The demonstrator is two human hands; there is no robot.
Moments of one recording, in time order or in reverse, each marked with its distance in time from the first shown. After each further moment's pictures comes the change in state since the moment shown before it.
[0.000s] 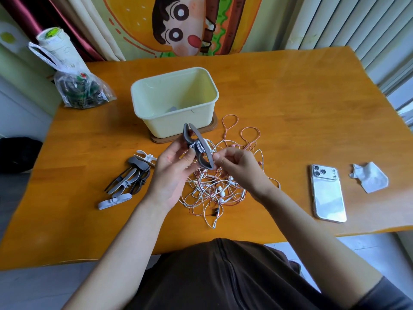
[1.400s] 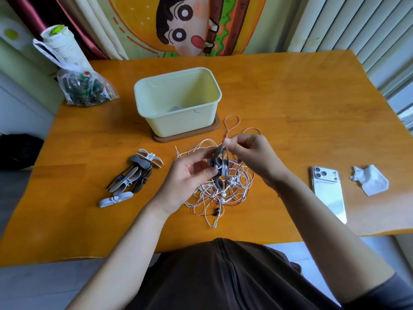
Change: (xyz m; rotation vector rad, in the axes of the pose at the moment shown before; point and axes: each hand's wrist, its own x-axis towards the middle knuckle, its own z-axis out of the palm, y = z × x) left_hand -0.012 -0.003 0.004 0.333 -0.225 0.088; right_hand 0.009 -0.025 -0.021 -0.113 0.030 -0.048
